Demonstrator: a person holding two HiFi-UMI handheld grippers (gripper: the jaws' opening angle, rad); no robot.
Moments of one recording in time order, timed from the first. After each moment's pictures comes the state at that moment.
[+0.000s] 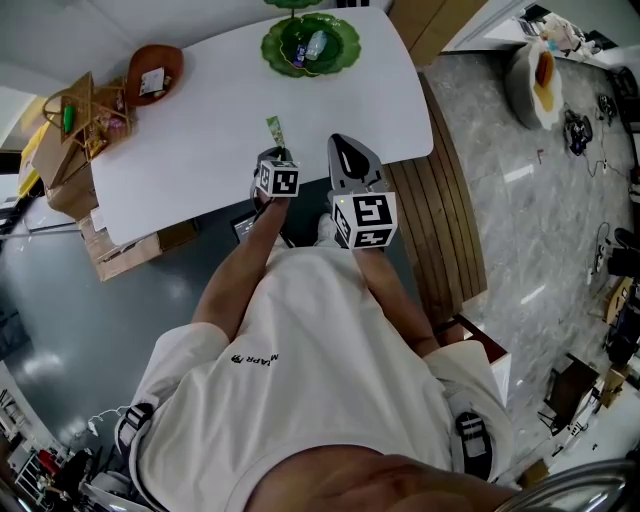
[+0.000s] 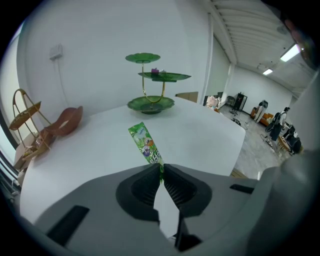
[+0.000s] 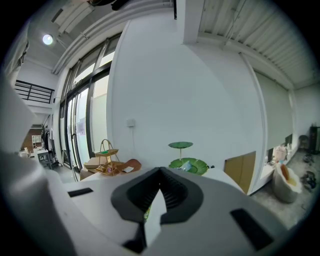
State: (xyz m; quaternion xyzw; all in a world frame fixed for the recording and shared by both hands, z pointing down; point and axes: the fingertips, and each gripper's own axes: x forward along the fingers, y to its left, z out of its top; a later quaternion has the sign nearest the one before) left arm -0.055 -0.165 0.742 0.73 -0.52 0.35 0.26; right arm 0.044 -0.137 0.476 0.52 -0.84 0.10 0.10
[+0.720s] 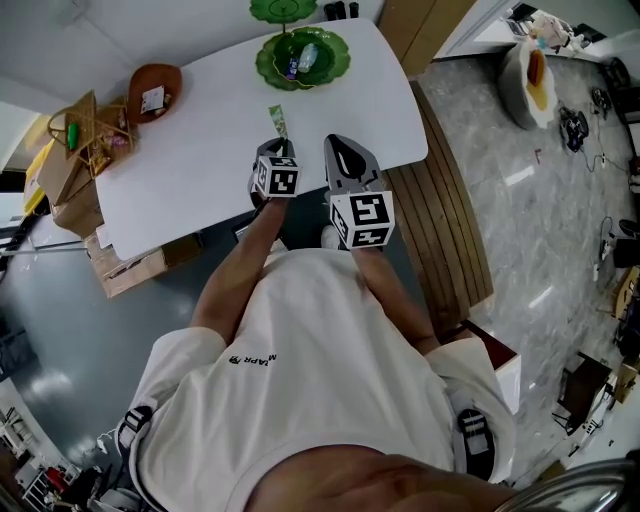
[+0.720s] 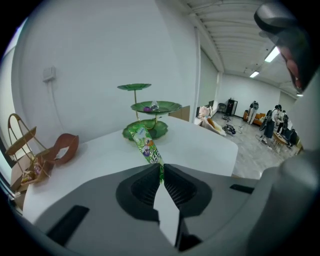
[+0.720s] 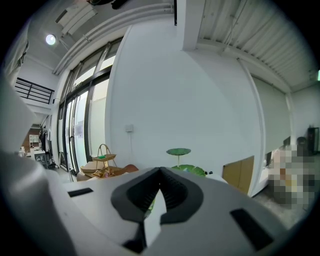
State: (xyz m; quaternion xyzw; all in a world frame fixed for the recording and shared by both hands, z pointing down) left arm -0.037 -0.202 0.663 0.78 -0.51 0.31 0.19; right arm 0.048 -0.142 0.454 0.53 -0.84 0.08 0.08
